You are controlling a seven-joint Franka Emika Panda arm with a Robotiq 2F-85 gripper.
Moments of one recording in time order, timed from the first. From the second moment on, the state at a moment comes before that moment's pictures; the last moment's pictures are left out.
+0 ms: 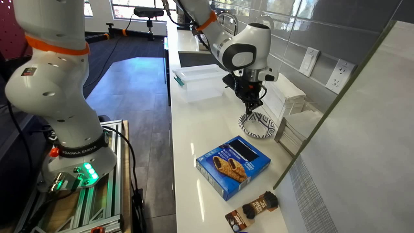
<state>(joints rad) -0.05 0.26 0.02 -2.13 0.04 2.57 -0.17</state>
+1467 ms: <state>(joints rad) 0.00 0.00 -0.01 -2.32 -0.82 2.67 0.17</state>
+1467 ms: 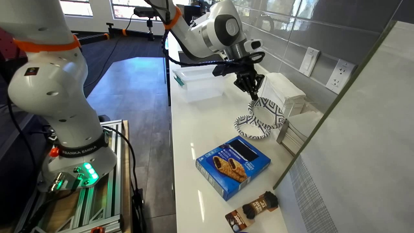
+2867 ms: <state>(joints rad) 0.12 0.16 0.13 -2.39 -1.77 2.69 0.50</state>
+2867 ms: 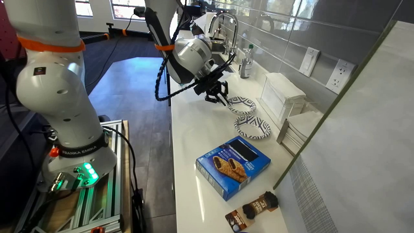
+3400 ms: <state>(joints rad) 0.02 0.09 0.07 -2.51 -1.35 2.91 0.34</state>
